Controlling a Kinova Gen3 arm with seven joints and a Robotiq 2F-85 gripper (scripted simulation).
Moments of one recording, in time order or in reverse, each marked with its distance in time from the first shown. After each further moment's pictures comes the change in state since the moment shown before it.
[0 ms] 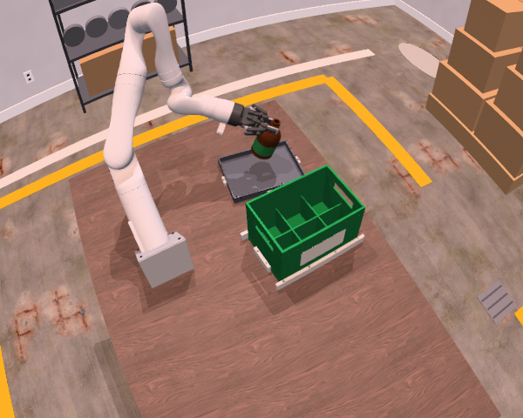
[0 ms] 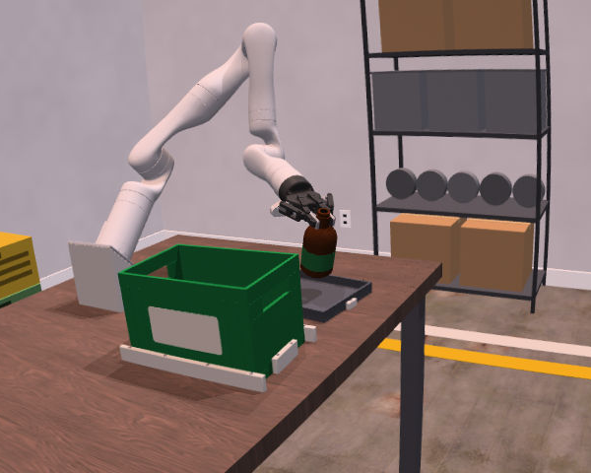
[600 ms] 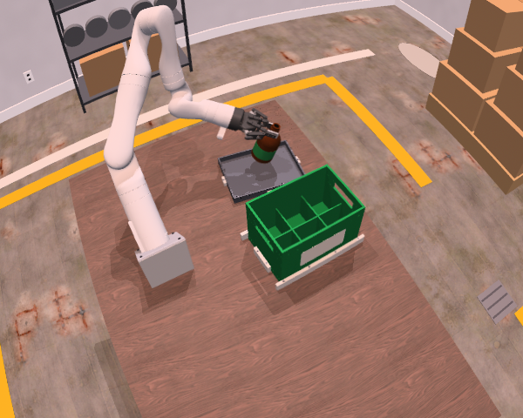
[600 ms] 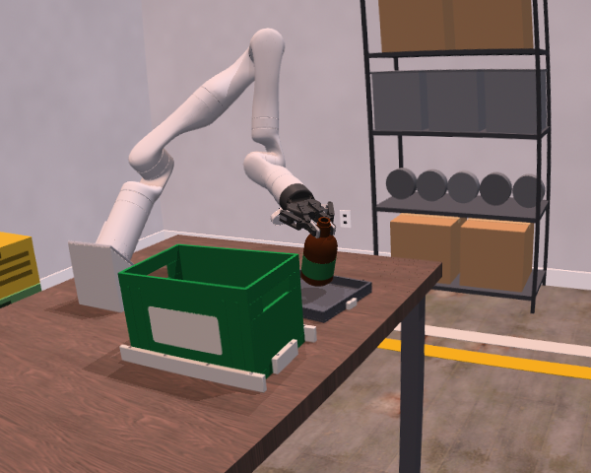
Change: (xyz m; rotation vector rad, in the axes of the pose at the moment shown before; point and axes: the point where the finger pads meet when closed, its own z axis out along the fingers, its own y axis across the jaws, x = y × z) arm 0.018 0.000 0.006 0.000 0.001 -0.001
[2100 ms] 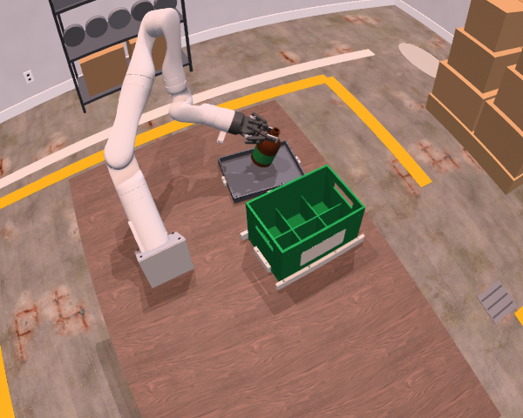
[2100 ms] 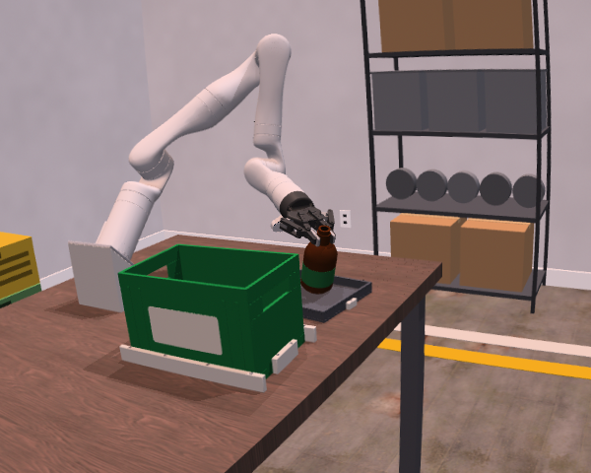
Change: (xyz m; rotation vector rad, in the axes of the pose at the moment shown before) arm 0.018 -0.001 0.005 0.001 0.007 -0.005
